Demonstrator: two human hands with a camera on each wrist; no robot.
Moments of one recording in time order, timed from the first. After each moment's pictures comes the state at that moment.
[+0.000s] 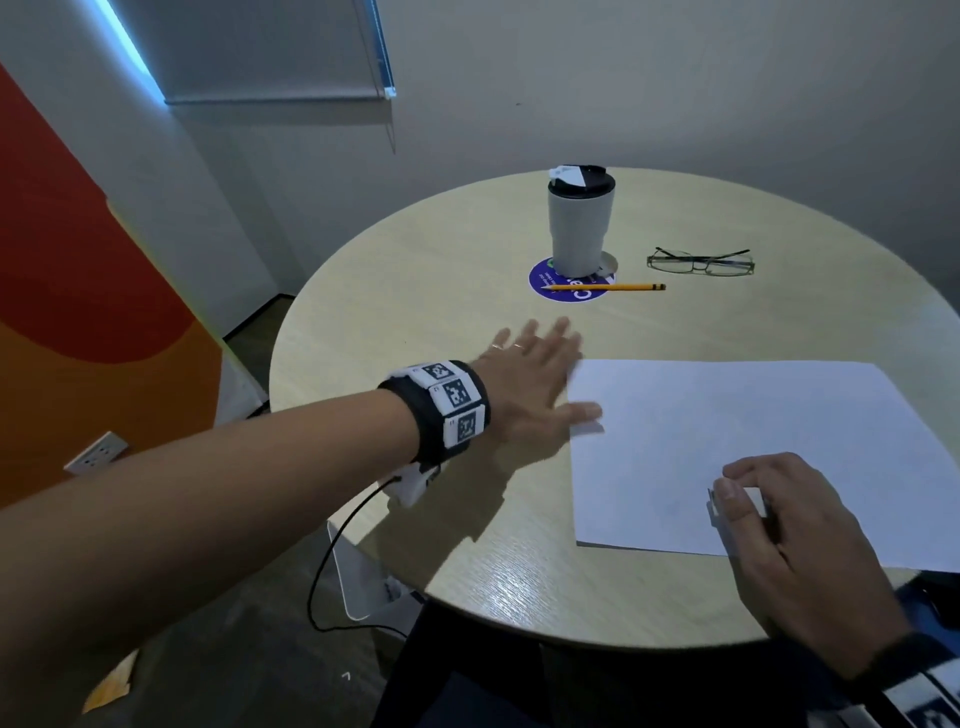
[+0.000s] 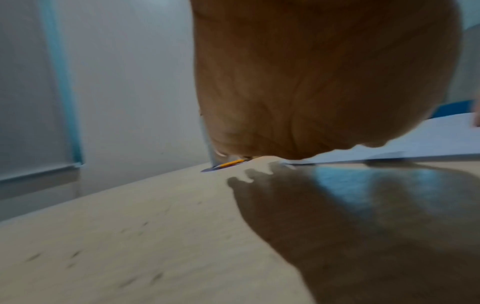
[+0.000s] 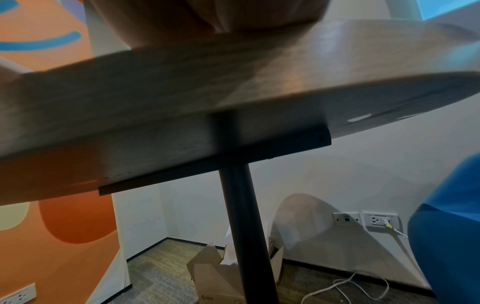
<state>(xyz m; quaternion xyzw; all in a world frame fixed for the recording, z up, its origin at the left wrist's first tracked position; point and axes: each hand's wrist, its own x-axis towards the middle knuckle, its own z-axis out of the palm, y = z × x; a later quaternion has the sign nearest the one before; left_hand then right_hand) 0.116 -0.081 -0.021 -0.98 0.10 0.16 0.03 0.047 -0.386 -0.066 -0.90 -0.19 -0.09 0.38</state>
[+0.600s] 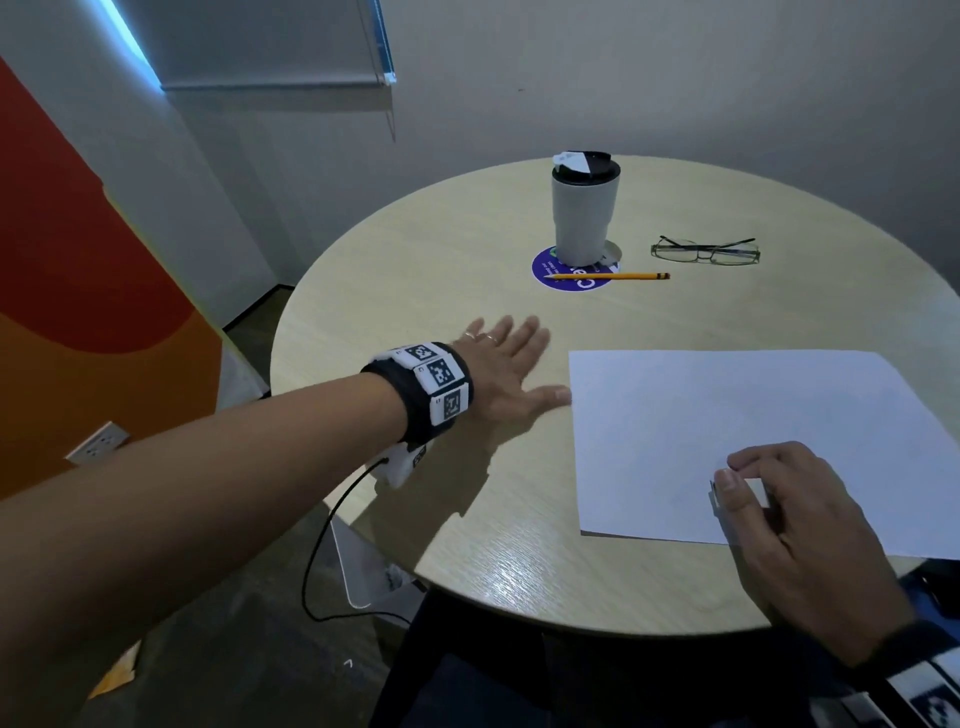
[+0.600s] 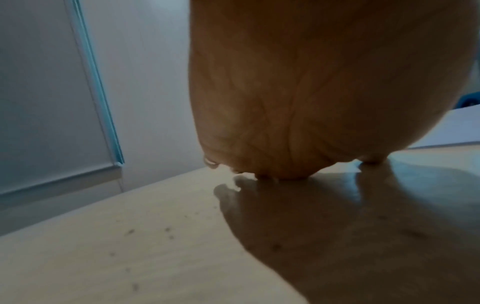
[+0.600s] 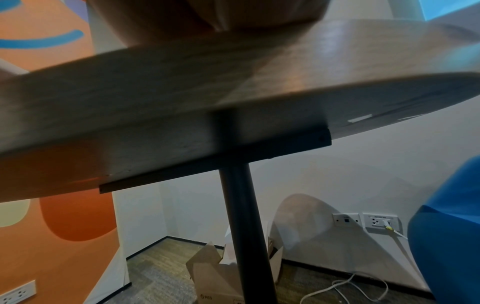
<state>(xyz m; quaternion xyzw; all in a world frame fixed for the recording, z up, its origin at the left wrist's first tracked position) 0.116 -0.054 -0.024 -0.98 0.04 0.20 0.08 0.046 -0.385 -0.067 -0.91 -0.20 -0.09 0.36</state>
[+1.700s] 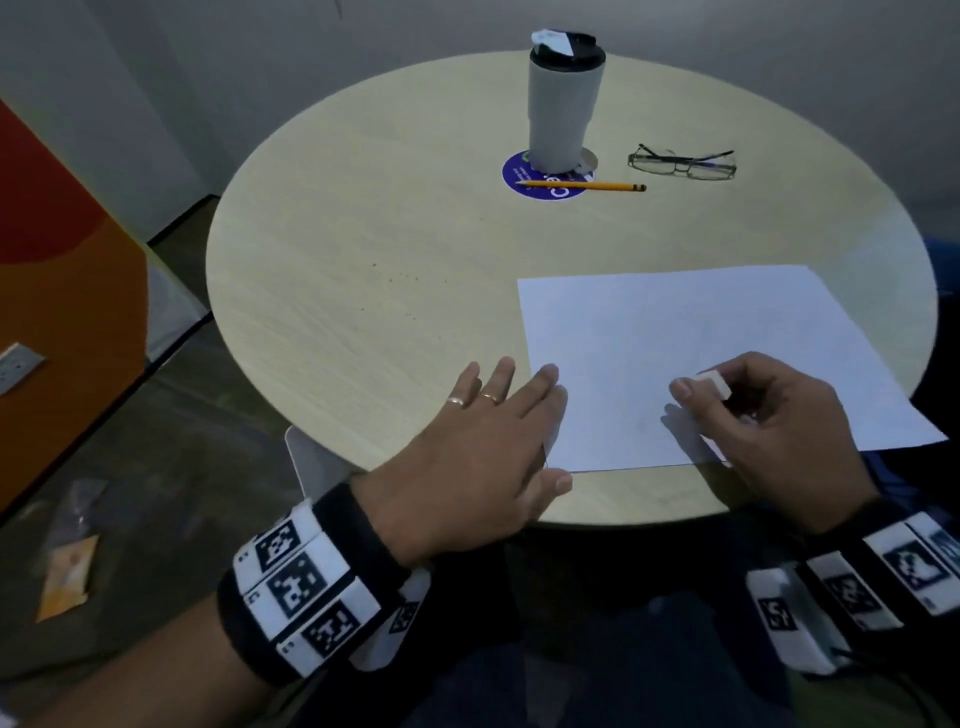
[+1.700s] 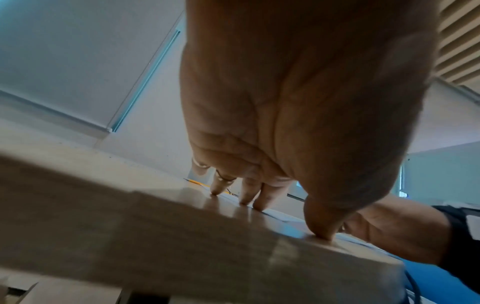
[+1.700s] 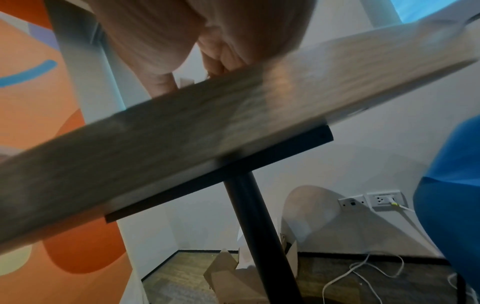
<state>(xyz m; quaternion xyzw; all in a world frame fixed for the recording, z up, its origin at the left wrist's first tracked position) -0.052 -0.133 -0.027 -0.98 0.12 0.13 -0.05 0.046 -0.392 -0.052 -0.86 -0.15 -0.04 0.49</state>
